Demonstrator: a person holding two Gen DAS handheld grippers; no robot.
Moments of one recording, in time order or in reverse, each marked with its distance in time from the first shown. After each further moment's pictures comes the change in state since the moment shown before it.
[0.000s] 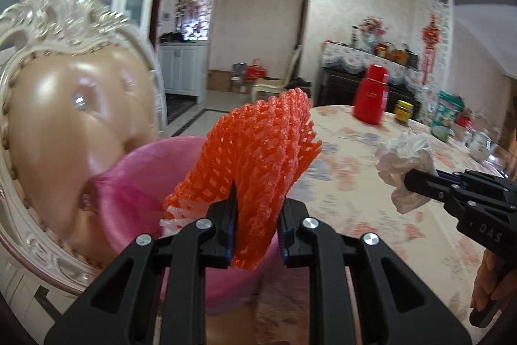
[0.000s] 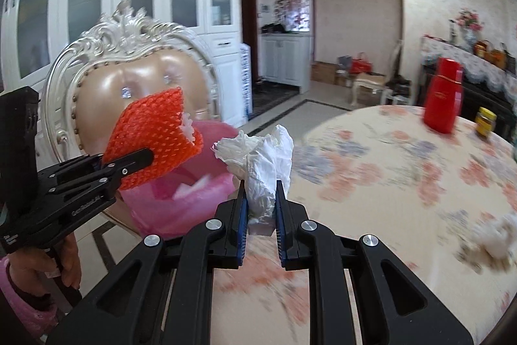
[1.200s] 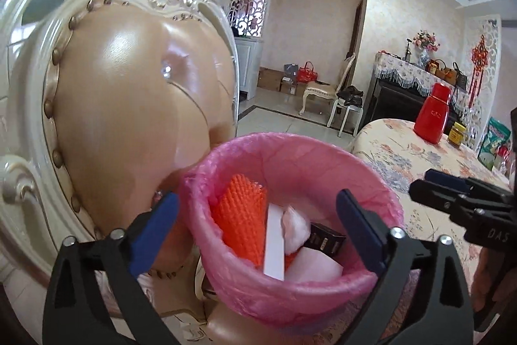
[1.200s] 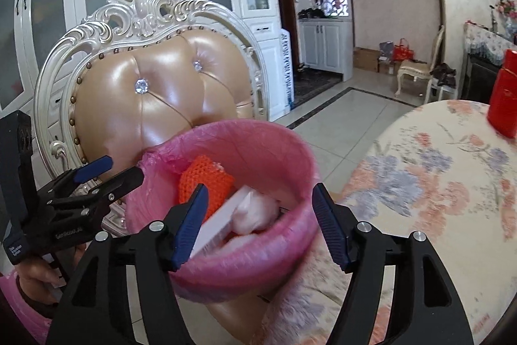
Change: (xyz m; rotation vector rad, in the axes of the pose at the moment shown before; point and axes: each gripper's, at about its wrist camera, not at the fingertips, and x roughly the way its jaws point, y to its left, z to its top) left arm 0.025 0.083 -0.002 -0.108 -0.008 0.191; right arm 0.097 0.031 0.025 0.006 0.048 0.161
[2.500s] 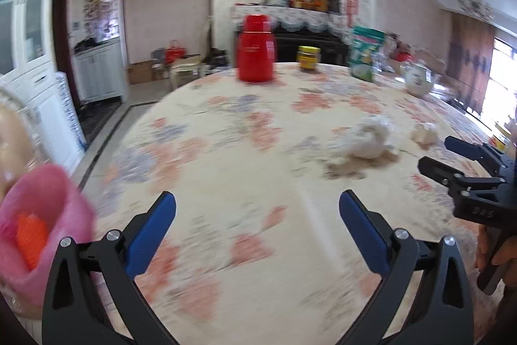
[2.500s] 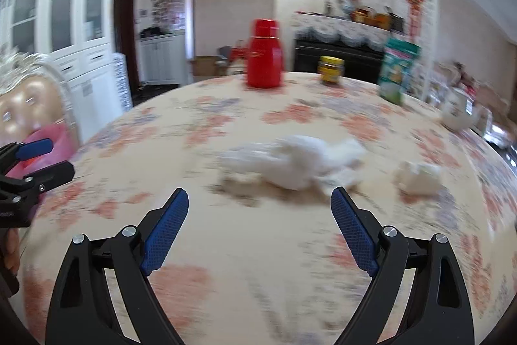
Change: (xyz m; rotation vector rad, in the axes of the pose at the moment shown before) left arm -0.032 -0.355 -0.045 0.414 0.144 -0.478; right arm -0.280 -0.238 -0.147 0.265 -0.059 -0.678
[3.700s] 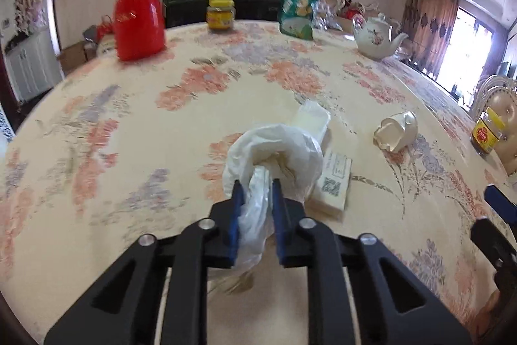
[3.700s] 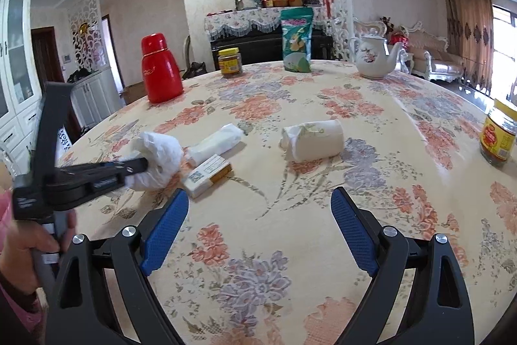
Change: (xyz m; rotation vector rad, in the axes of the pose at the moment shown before) left arm 0.187 -0.138 0.062 0.084 0.170 -0.219; right arm -0.002 -0.116 -0.029 0.282 -0.011 -0.200
